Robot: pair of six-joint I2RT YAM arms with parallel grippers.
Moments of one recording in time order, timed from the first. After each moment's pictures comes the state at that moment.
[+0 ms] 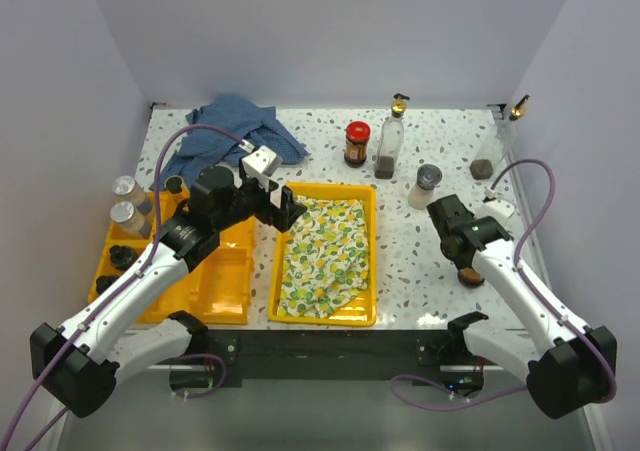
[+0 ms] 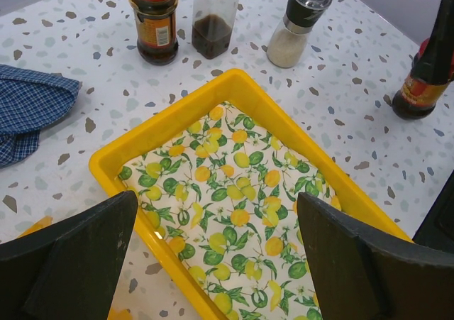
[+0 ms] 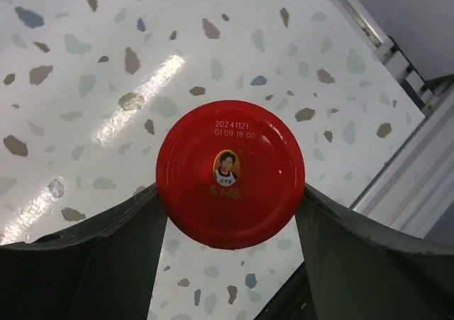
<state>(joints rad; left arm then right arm) -0.55 1.00 0.87 -0.17 0.25 -0.09 0.35 1.03 0.80 -1.10 0.82 1.01</state>
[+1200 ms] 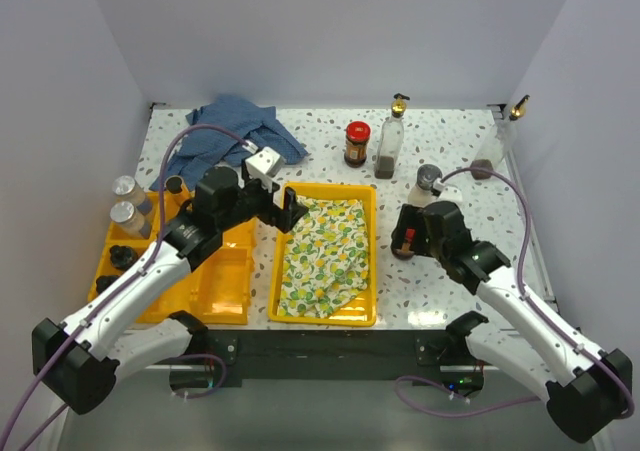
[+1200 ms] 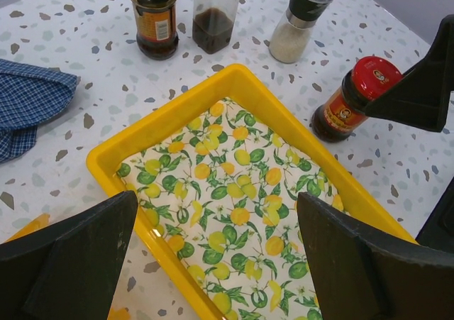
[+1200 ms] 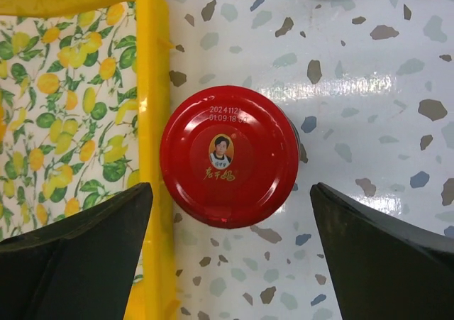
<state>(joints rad) -0.56 1.02 0.87 -0.17 0.23 -0.09 0.51 0.86 0.64 -0.53 0.28 0.58</state>
